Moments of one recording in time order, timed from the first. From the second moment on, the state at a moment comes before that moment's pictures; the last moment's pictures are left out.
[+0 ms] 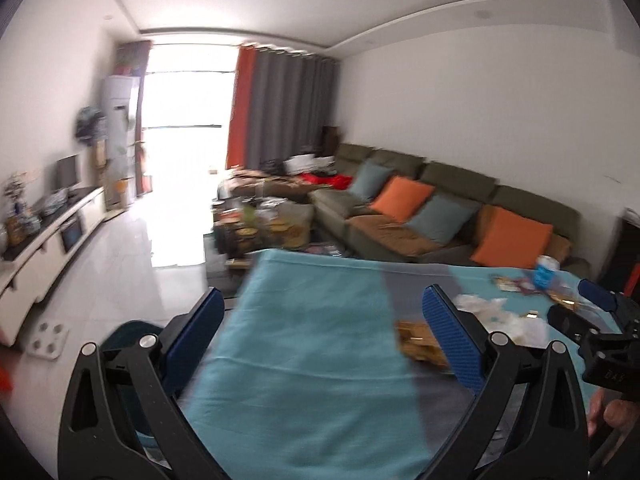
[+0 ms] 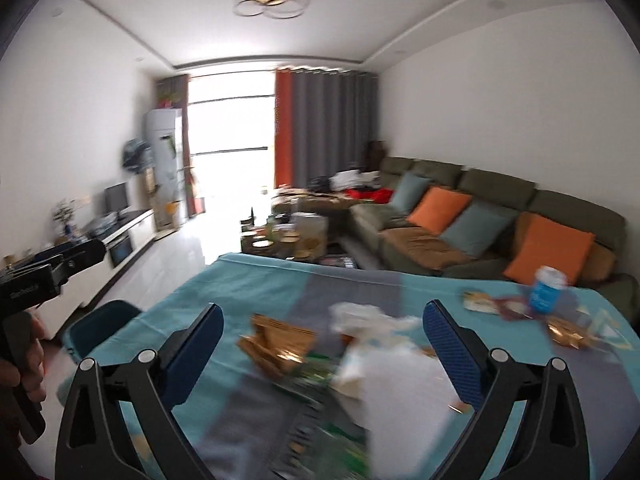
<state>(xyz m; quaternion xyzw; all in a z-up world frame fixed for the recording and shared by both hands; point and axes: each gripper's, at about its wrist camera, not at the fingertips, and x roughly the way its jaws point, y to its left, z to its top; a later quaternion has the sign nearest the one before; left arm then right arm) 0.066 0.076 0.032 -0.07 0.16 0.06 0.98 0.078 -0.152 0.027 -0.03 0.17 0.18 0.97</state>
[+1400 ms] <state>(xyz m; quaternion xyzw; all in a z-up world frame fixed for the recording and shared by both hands) 0.112 -0.049 -0.049 -0.01 0.26 -0.13 0.95 0.119 -0.197 -0.038 -0.01 0.31 0.13 0.94</state>
